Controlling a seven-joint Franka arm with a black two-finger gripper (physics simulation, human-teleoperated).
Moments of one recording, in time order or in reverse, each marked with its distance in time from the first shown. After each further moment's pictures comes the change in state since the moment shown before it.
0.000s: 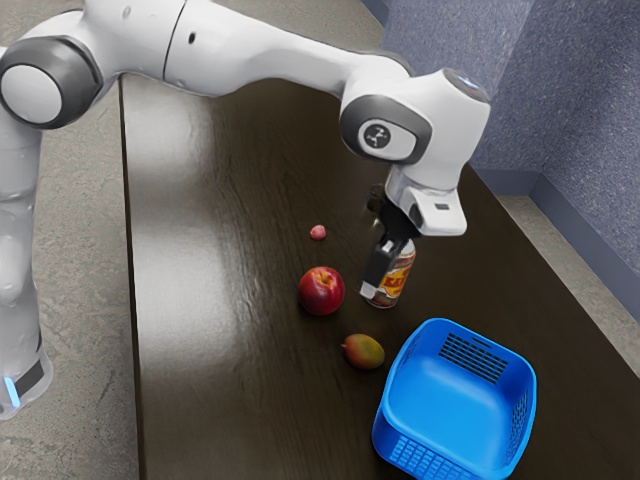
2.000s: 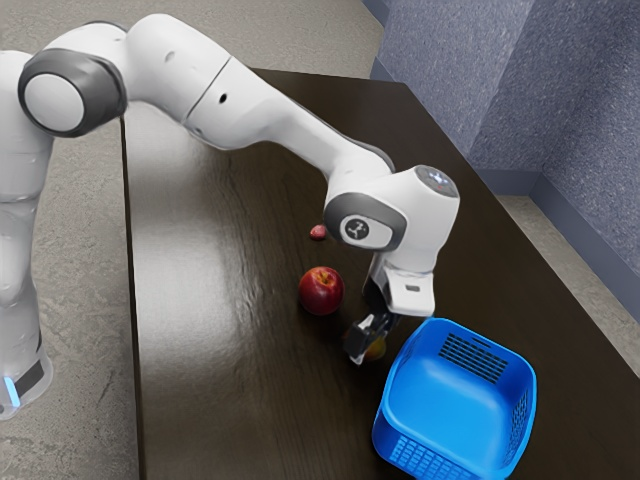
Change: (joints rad) arm -0.023 0.089 0.007 -0.255 -0.013 0.385 0.225
